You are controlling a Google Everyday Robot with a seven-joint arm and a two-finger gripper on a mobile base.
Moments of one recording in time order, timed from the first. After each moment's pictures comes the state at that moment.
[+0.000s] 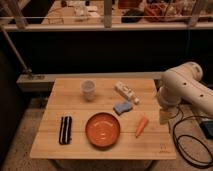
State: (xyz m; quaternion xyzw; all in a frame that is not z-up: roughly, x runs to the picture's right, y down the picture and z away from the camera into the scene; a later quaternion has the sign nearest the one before) arm 0.283 0.108 0.684 -0.28 0.02 0.02 0.96
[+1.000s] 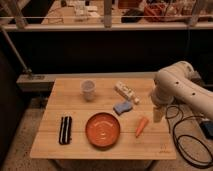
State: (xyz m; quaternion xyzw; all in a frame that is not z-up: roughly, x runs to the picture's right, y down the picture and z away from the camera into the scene) arm 0.255 0.099 0.700 -0.27 0.01 0.01 0.96
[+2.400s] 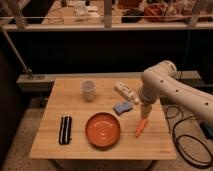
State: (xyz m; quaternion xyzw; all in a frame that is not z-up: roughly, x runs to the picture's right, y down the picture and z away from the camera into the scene) arm 0.202 0.088 0.730 -0.27 -0.03 -0.01 0.96
